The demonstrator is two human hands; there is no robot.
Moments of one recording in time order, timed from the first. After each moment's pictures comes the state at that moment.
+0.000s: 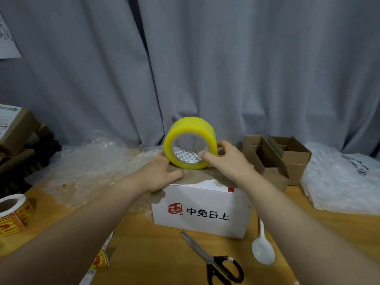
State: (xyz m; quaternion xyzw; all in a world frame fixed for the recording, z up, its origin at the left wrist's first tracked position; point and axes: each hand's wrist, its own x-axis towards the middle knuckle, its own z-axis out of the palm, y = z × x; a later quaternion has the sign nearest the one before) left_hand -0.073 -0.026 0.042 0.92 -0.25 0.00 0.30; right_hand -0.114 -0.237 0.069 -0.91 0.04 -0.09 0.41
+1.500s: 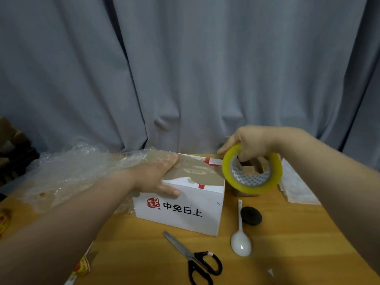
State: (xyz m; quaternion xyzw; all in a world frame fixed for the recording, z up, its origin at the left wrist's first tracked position) left_hand -0.091 -0.055 0.070 0.94 -0.33 -0.11 0.06; right_hand -0.147 -0.322 0.169 -0.99 -0.09 0.08 0.00
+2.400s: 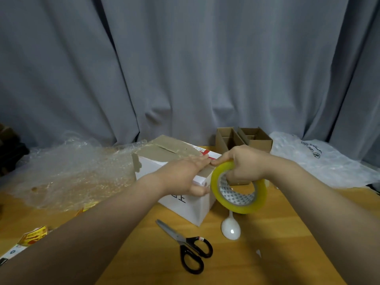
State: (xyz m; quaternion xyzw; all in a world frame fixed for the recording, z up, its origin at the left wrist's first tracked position) left_hand -0.135 -0.135 0.057 0.89 -0.43 0.00 0.10; right_hand -0.190 -0.325 0.108 -0.99 -0.08 0.06 0.10
